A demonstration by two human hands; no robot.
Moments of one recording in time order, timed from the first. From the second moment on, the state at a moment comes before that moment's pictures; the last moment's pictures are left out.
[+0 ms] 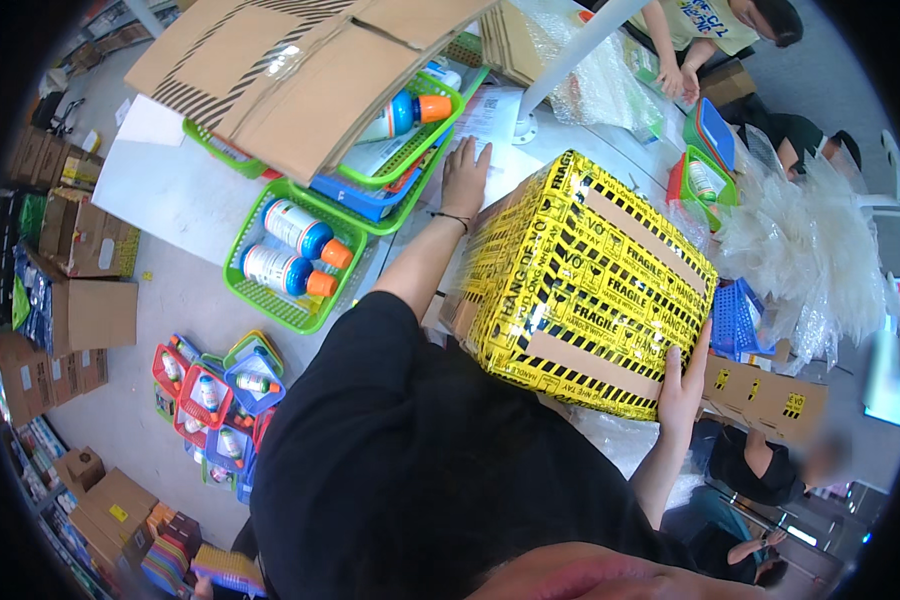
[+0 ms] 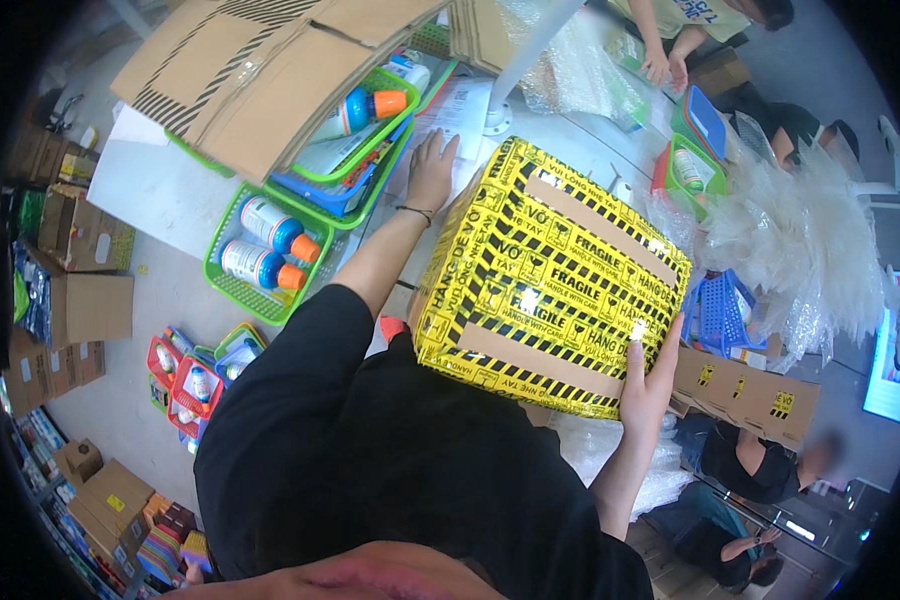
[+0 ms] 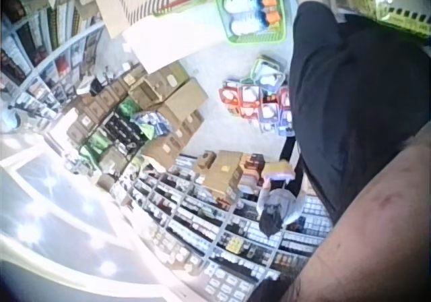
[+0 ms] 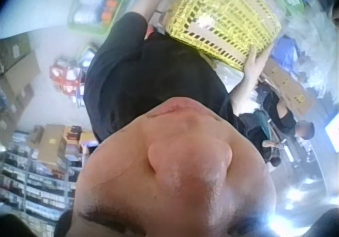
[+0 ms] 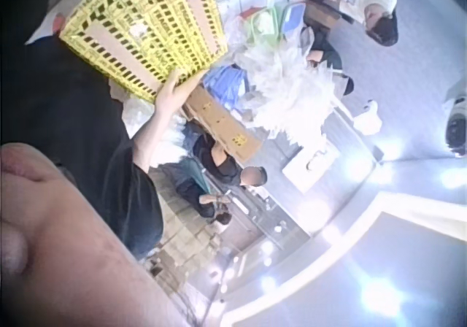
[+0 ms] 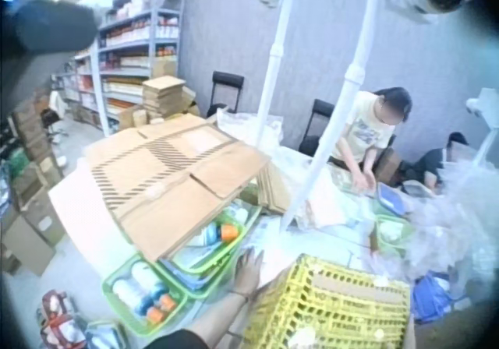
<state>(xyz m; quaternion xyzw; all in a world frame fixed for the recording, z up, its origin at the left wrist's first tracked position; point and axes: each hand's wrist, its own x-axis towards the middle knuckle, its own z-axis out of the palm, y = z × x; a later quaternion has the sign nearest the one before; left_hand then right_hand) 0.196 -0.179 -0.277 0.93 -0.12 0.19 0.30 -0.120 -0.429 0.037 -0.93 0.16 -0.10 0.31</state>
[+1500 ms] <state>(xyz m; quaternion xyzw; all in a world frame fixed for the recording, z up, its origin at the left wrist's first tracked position) -0.041 -0.191 0.082 0.82 -0.30 0.11 0.47 -0.066 -0.413 0.103 -0.93 -0.21 -0.09 0.30</state>
